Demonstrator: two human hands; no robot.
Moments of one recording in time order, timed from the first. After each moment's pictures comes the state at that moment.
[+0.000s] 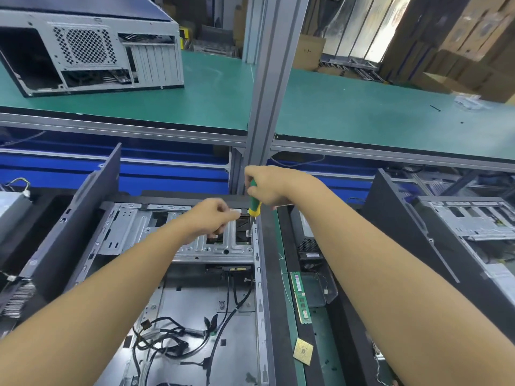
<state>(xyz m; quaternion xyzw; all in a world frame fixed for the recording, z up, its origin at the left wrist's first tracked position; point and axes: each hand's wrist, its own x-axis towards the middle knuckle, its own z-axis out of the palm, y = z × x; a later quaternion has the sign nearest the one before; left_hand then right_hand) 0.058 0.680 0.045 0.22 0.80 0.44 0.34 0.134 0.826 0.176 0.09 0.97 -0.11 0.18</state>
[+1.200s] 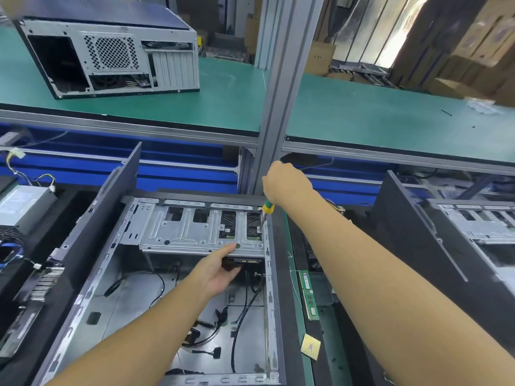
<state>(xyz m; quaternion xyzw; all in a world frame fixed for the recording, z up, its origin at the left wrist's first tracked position) 0.139 0.657 -0.036 -0.22 0.39 0.79 0.42 0.131 0.815 0.143 0.22 0.97 -0.03 0.04</state>
